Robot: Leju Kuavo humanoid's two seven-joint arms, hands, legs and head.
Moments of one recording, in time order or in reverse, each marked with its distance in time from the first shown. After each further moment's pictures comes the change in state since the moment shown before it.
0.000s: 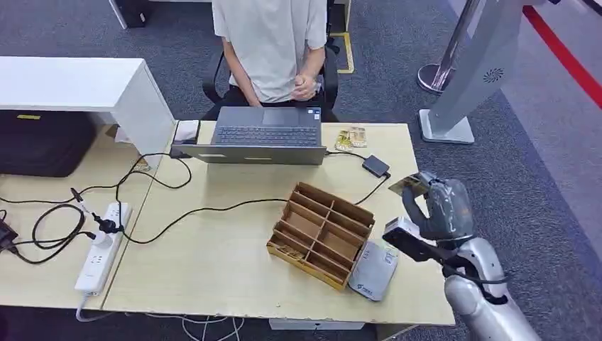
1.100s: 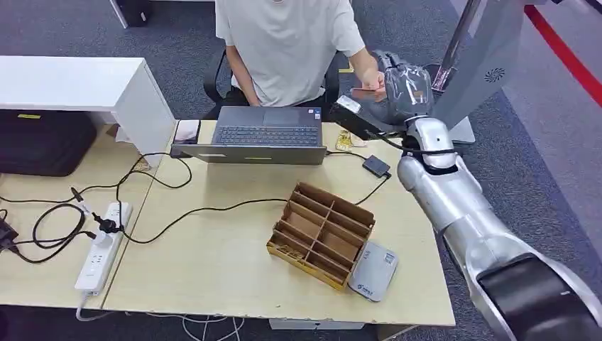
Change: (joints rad) left arm -0.002 0.001 -0.225 0.000 0.022 -0.030 -0.014; right arm -0.696 0.265 0.212 0.742 0.223 -0.040 0.178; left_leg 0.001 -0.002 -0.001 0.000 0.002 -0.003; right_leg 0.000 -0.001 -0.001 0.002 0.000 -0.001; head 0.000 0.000
